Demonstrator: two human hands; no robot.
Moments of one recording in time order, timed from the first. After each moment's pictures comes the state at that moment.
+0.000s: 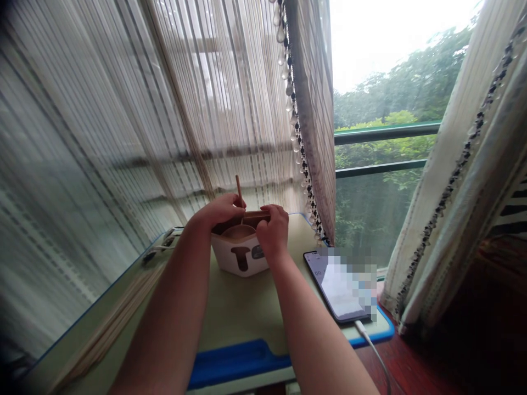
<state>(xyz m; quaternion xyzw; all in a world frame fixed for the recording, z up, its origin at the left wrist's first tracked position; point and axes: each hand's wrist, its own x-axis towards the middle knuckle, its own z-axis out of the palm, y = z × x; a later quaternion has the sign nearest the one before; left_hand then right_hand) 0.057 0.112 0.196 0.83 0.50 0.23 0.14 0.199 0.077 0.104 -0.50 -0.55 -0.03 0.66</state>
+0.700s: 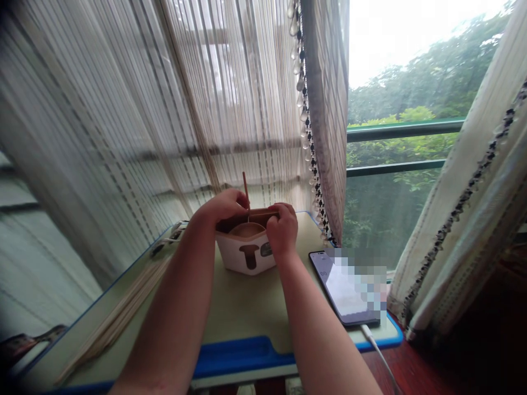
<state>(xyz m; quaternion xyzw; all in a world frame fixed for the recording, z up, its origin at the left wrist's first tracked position) 0.053 0.105 0.199 0.81 0.54 0.21 0.12 0.203 0.079 0.103 -0.48 -0.54 -0.03 0.69</state>
